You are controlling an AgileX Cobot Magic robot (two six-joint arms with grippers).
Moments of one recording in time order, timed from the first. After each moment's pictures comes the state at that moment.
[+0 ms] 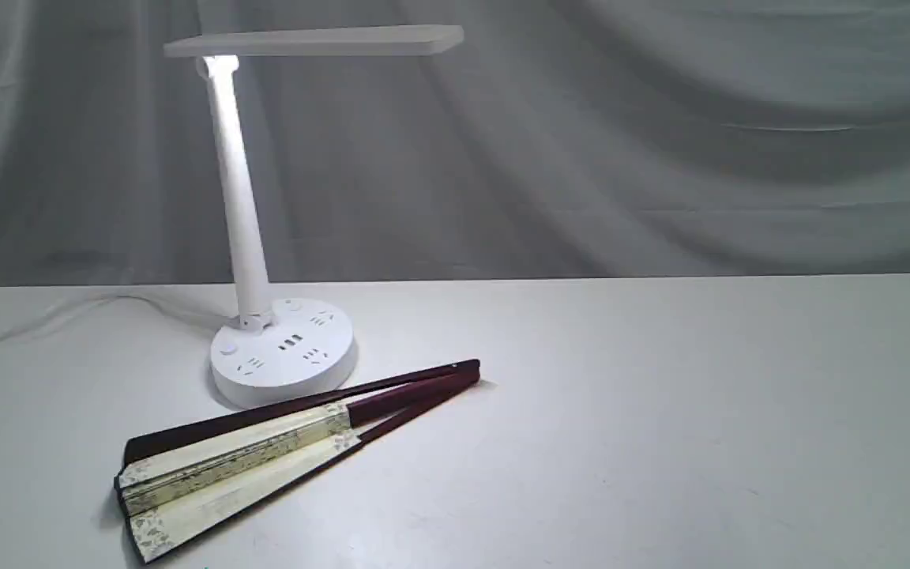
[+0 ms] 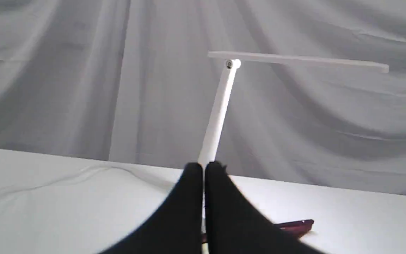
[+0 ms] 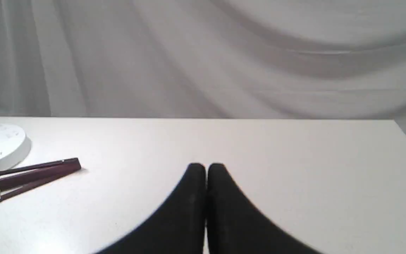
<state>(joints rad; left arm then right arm) -0.06 0.09 -0.51 -0.06 0.55 -0.14 -0.15 0.35 -0.59 0.08 0.58 -0.05</state>
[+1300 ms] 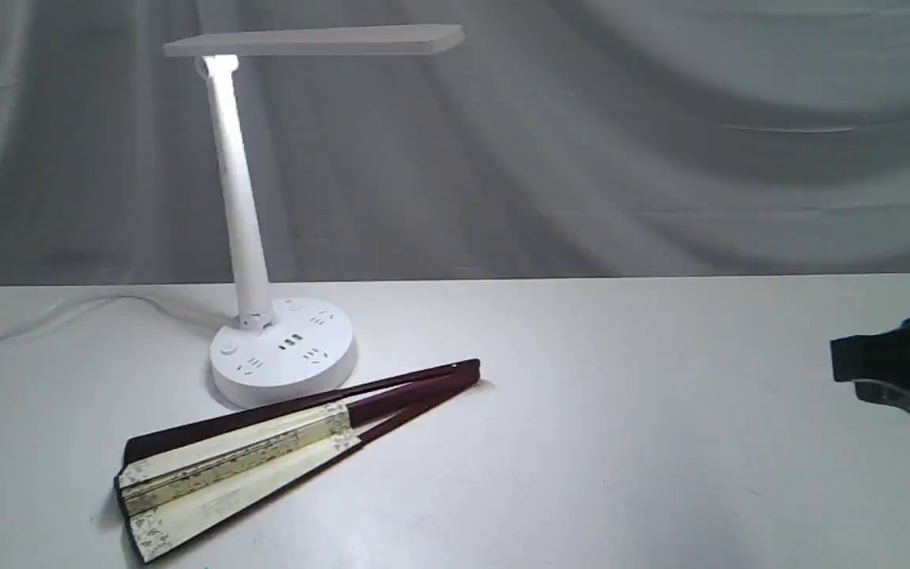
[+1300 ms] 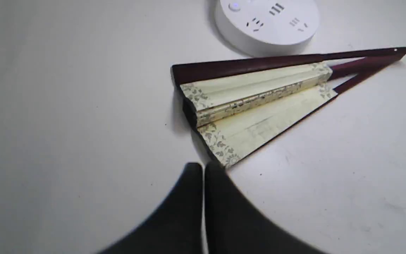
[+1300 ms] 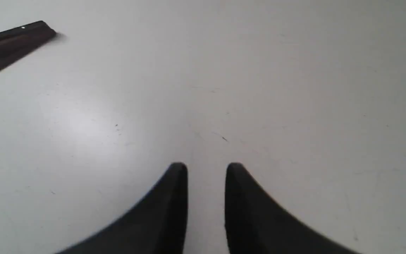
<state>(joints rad) -0.06 0.93 -0.54 -0.09 0.42 -0.15 -0.15 1.25 -0.79 0.39 0.48 -0.31</state>
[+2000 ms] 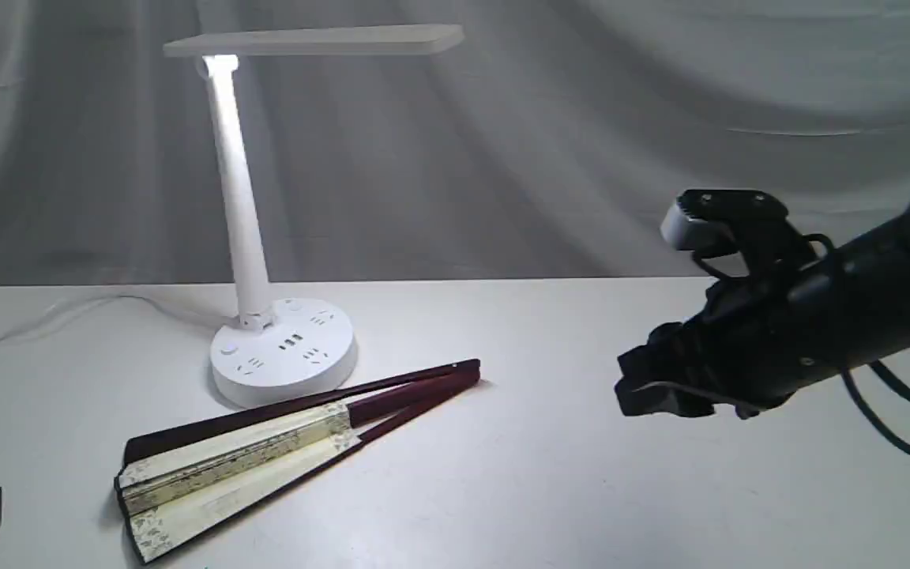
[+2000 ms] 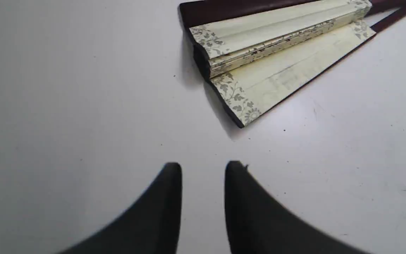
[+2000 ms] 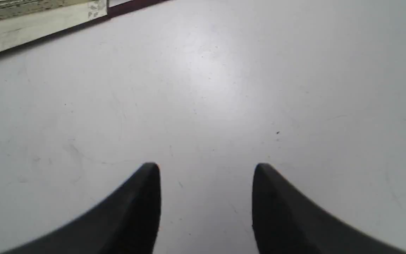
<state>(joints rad) -0.06 1.08 -0.54 -0.09 0.42 -0.10 0.04 1.68 -1.09 0.70 0.64 -0.69</state>
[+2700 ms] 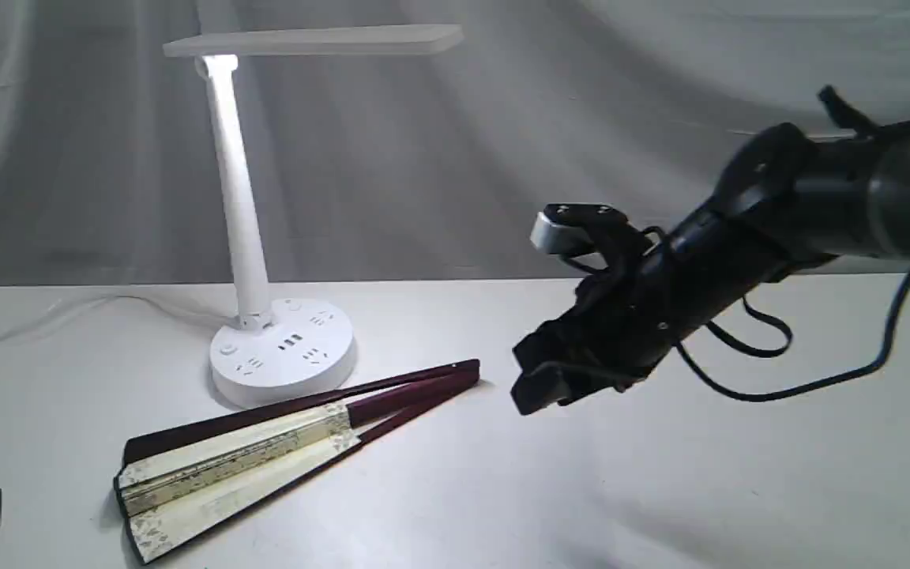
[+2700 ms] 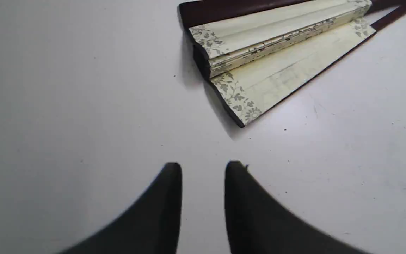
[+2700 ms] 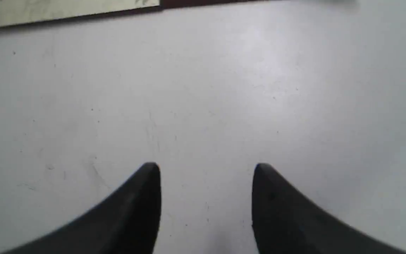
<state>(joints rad) -0.06 1.08 -0.54 -0.09 0.42 -0.10 0.15 2.05 -1.52 0.64 0.86 -0.69</state>
